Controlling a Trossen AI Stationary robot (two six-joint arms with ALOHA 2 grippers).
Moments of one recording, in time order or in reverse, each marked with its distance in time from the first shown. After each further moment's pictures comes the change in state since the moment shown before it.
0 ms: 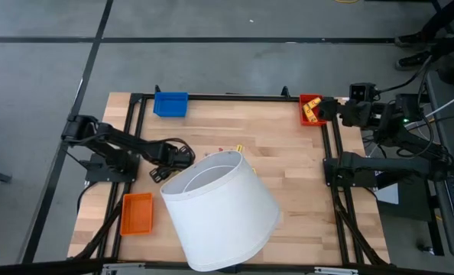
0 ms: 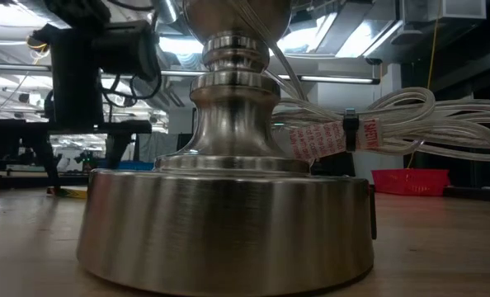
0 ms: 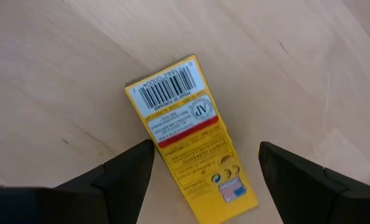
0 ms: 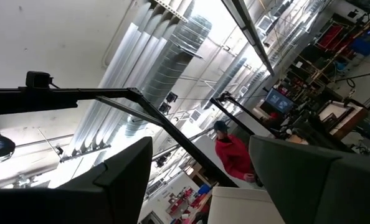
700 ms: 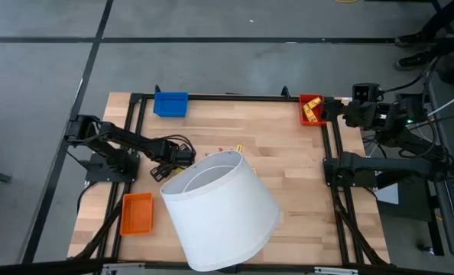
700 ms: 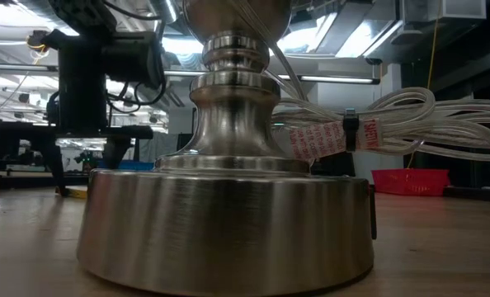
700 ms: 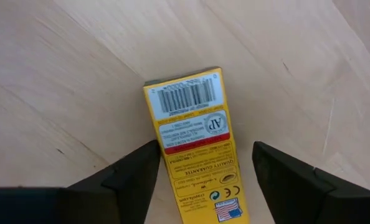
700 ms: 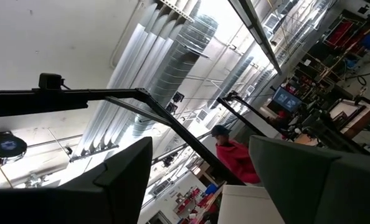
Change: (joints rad) left arm 0.060 0.029 0.002 0.000 -0.006 0.014; right arm 0.000 -0.020 0.000 0.006 -0.011 0.027
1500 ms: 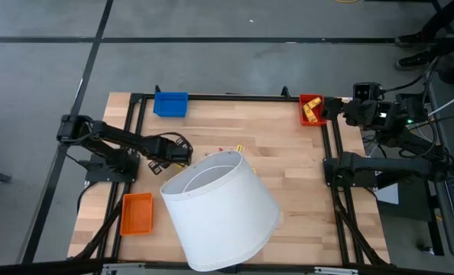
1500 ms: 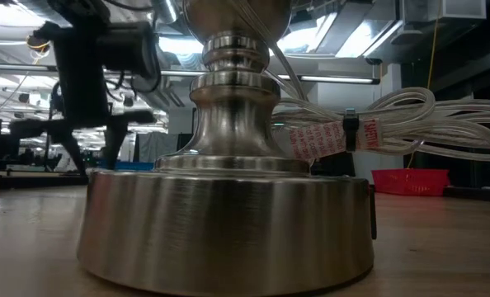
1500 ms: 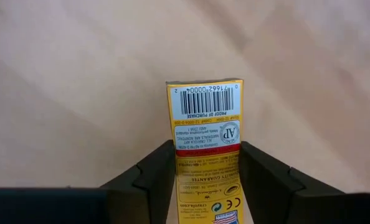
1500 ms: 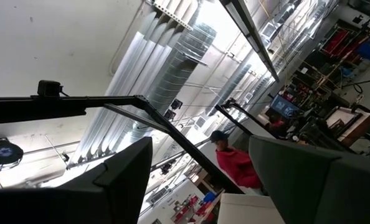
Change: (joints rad) left arm 0.003 -0.105 -0.005 -0.056 -0.175 0.041; right arm 0.000 0.000 0.000 0.006 0.035 -0.008
